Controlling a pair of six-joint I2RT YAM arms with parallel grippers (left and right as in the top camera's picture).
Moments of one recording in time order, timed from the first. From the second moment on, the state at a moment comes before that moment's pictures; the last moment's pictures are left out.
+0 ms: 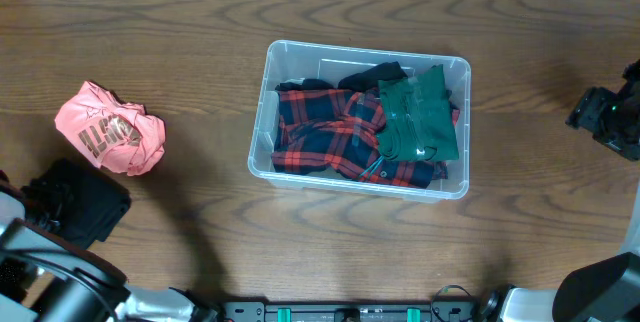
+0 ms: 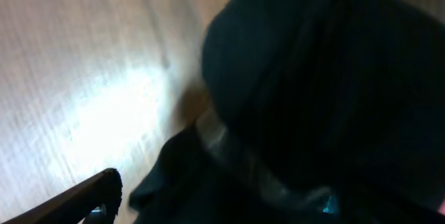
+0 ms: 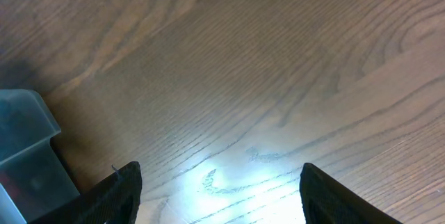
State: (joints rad) left arm 0.99 1.73 1.07 -0.67 -0.04 -0.35; right arm -0.45 1.55 1.45 -1.14 0.03 0.18
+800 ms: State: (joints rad) left arm 1.01 1.87 1.09 -0.61 0.57 -0.18; right arm -0.45 1.55 1.45 -1.14 0.03 0.18
